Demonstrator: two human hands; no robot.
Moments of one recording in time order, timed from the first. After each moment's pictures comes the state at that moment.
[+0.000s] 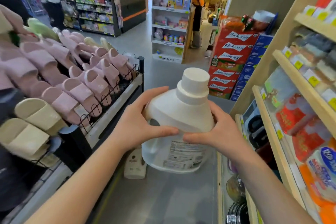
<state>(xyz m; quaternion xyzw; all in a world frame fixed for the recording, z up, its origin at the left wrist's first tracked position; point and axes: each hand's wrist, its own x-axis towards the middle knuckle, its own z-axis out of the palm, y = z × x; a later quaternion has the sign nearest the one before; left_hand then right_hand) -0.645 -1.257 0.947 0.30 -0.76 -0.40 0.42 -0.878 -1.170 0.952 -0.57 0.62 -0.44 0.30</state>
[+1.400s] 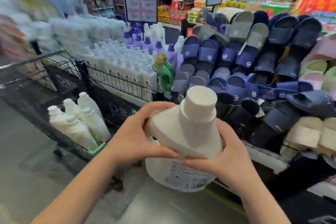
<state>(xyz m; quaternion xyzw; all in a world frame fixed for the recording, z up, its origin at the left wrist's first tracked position) -0.518 -0.723 0.967 0.79 -0.27 0.01 0.55 -0.574 -0.968 0.952 -0.83 -0.06 -0.09 0.55</state>
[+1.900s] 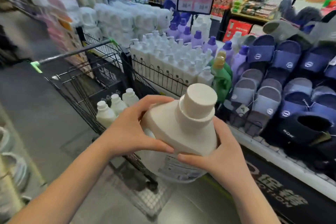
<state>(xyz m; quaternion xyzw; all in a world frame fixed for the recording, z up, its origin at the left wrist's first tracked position) -0.404 -0.464 0.958 0.83 -0.19 0.01 0.53 -0.427 -0.712 0.930 -0.81 -0.11 -0.04 0.58</state>
